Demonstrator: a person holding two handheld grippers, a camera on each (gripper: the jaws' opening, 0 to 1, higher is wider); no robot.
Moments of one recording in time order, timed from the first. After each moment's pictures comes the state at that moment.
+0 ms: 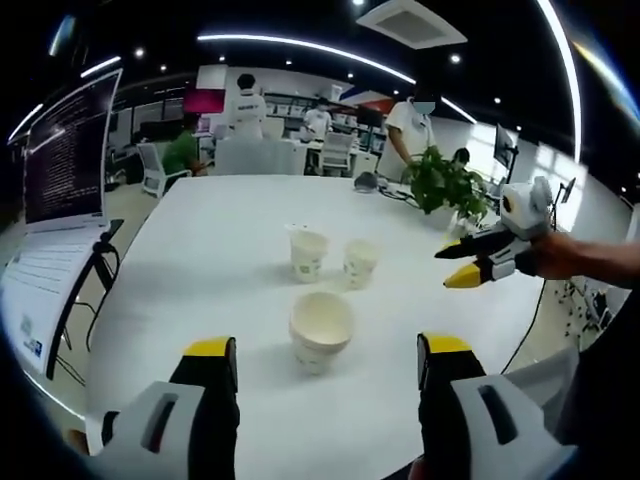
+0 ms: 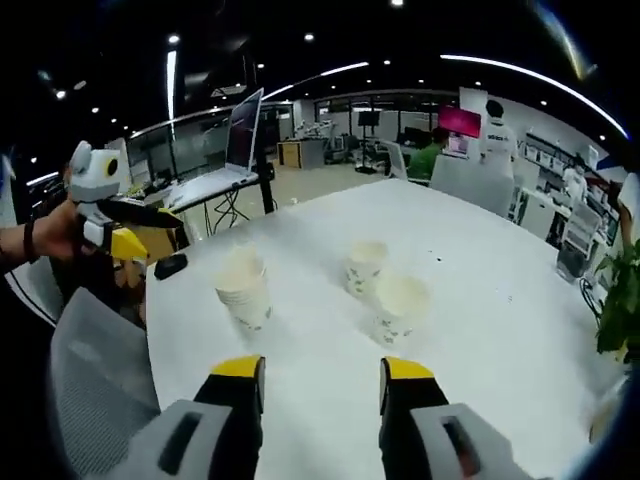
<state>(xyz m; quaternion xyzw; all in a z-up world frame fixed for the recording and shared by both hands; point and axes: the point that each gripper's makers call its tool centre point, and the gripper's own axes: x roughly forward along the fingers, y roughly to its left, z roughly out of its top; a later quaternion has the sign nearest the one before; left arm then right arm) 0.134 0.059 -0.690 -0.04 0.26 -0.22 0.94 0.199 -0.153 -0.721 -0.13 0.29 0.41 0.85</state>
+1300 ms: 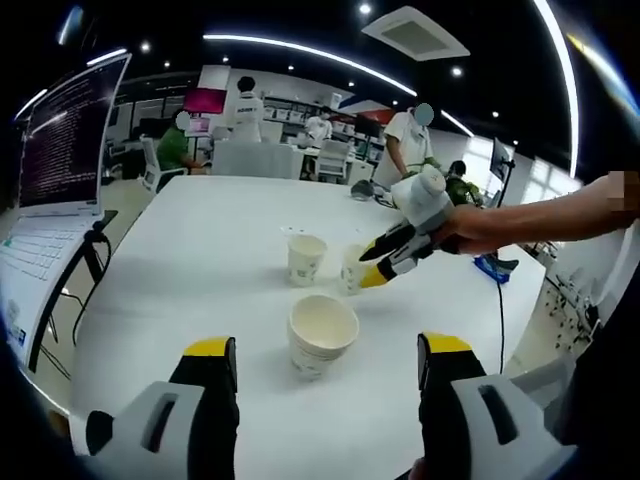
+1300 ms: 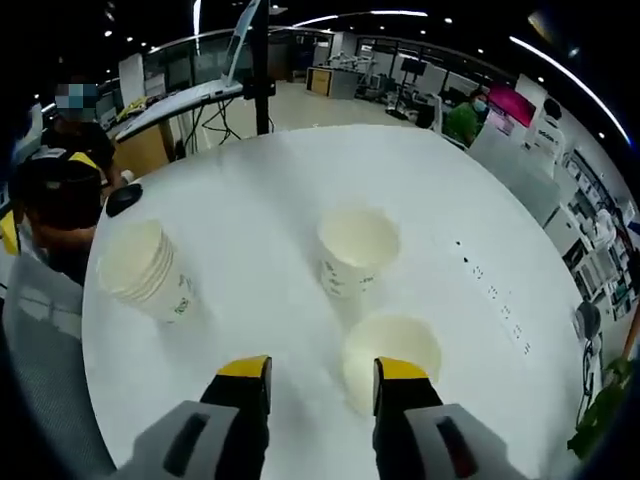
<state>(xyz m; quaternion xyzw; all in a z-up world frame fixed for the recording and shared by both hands) 0.140 0.058 -0.698 -0.07 0.26 -0.23 0.94 0.301 -0.099 -0.798 -0.27 0.39 0.42 0.77</state>
